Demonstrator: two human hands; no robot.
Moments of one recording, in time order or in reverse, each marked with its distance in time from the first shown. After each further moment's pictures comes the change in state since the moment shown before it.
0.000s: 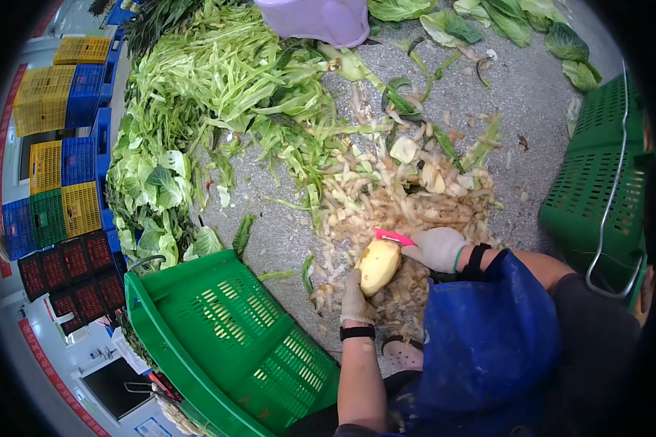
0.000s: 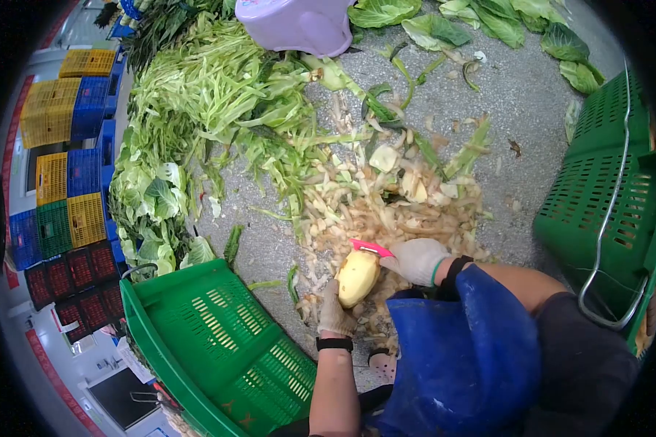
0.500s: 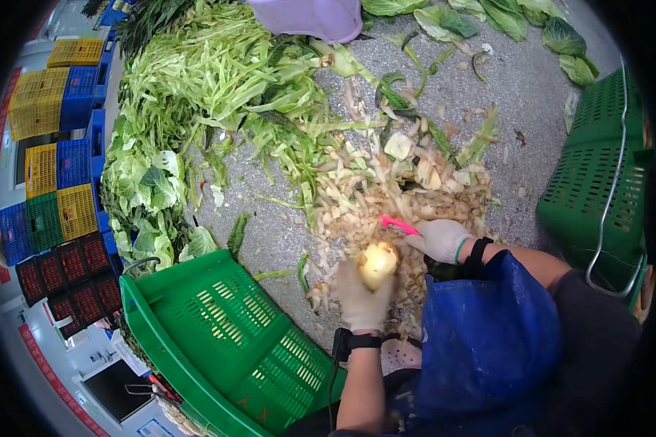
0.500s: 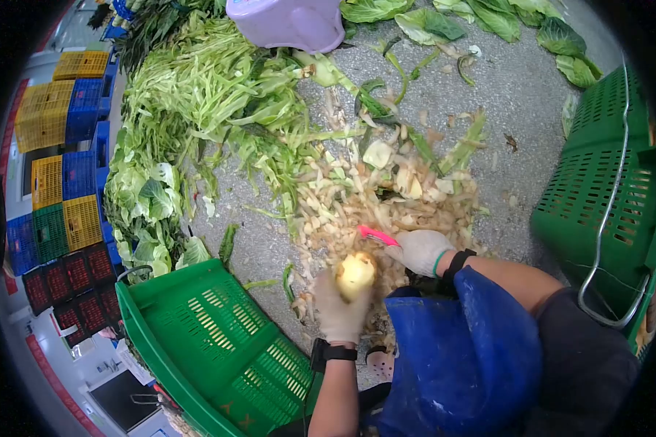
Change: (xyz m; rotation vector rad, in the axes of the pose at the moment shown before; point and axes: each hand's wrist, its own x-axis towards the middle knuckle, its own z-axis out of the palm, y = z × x) left_hand -0.029 -0.006 0.021 1.320 0.300 1.106; right_hand 0.009 0.025 0.004 0.037 0.063 0.053
